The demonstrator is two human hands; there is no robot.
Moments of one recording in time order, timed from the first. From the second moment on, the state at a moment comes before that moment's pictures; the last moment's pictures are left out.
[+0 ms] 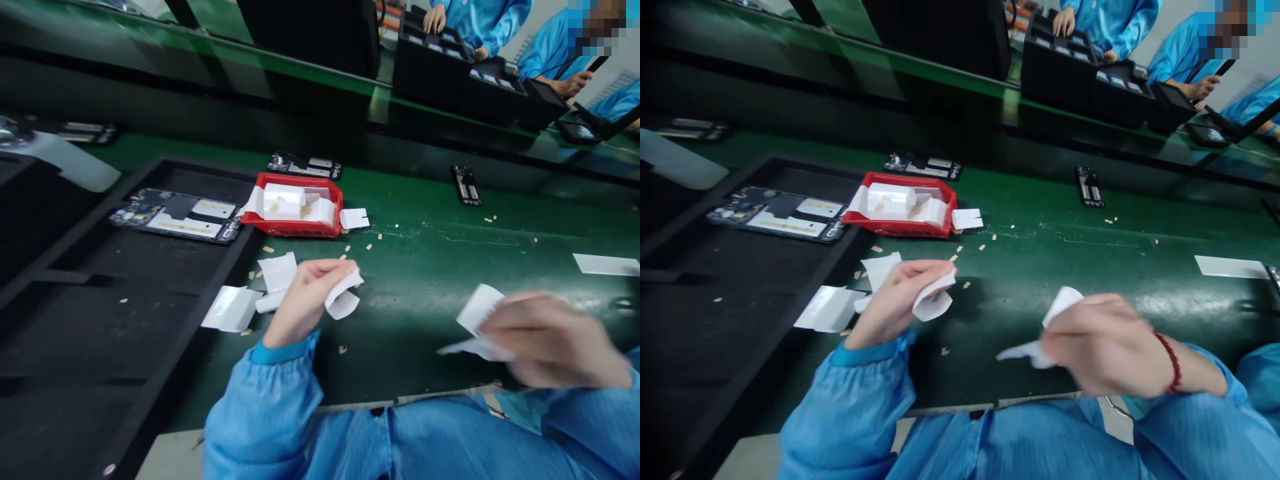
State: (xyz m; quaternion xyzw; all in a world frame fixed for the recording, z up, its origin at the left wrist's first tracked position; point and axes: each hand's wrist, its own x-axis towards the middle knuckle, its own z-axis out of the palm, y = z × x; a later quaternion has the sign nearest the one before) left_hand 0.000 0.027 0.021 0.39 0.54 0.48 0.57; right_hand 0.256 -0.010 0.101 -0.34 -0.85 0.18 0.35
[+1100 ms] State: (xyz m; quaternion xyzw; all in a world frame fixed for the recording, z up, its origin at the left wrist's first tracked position) left_hand 0.056 0.009 0.001 0.33 0.50 0.54 0.59; right_hand 0.230 0.017 0.026 -0.43 -0.71 0.39 0.39
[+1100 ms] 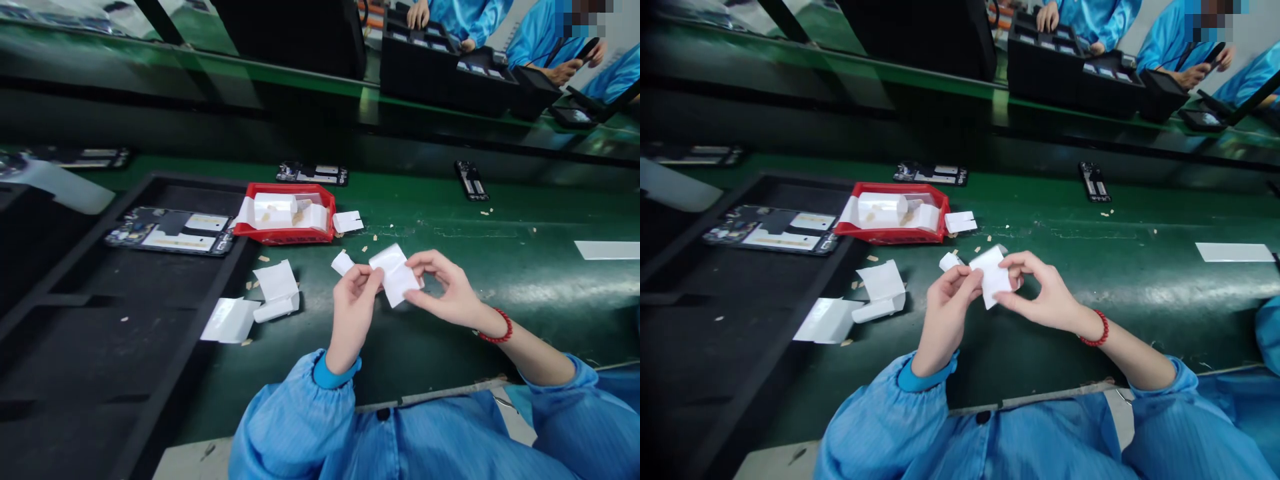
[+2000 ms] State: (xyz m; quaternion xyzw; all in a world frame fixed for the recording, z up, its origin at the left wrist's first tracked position) left_hand 0.026 0.018 0.051 0.67 0.36 0.31 0.57; right_hand 0.235 0.042 0.096 -0.16 -0.96 0.17 0.17
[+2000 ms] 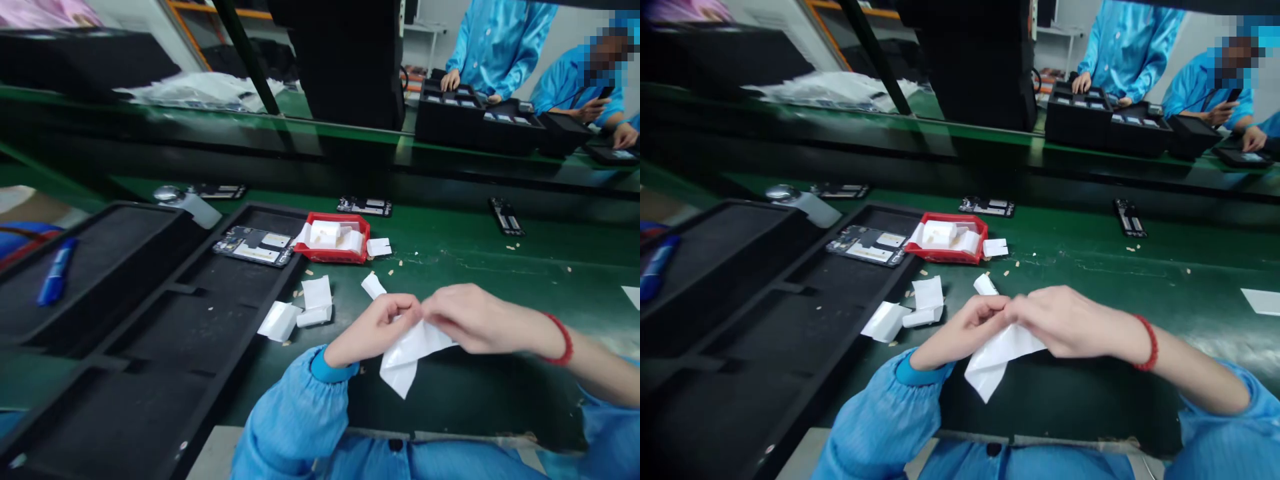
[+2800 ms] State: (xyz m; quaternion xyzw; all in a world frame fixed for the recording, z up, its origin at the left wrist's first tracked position) left_hand -0.053 0.132 0.019 0.55 0.70 0.45 0.01; right_hand 0.262 0.036 -0.026 -0.51 -0.74 0.35 0.24
